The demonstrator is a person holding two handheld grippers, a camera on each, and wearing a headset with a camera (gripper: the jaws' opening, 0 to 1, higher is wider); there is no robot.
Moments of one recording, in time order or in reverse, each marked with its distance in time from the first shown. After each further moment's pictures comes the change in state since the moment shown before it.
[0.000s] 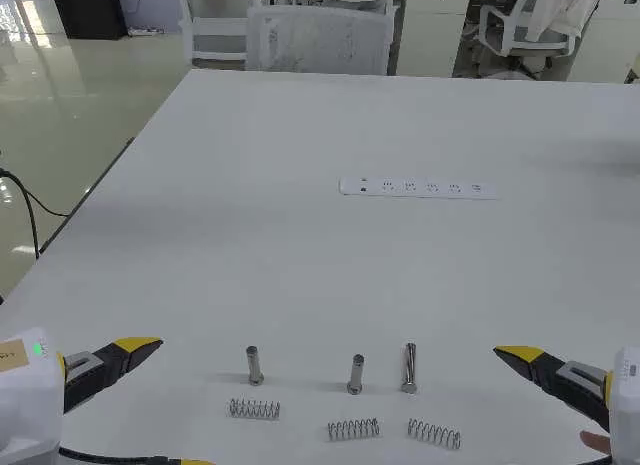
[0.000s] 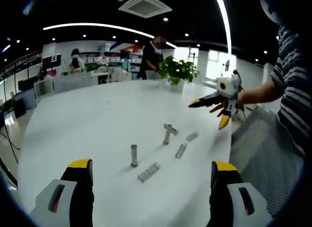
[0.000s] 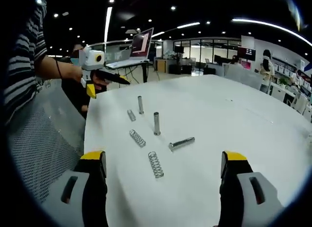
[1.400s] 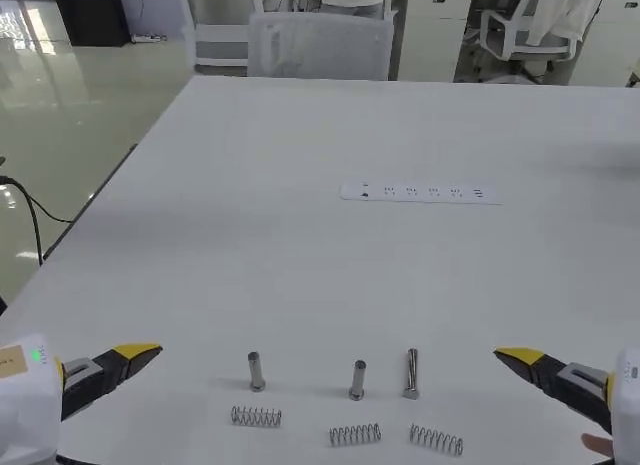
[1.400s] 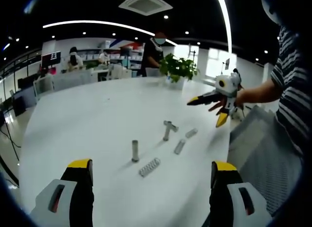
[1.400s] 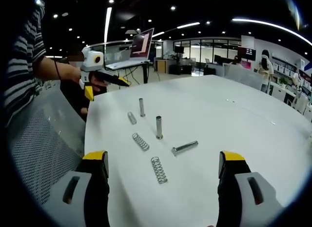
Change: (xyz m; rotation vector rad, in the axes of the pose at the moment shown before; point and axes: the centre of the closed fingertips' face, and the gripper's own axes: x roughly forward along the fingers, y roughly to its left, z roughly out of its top) left arm -0.003 -0.001 0.001 0.001 0.007 -0.005; right arm -0.001 0.000 0.002 -0.012 0.002 0.006
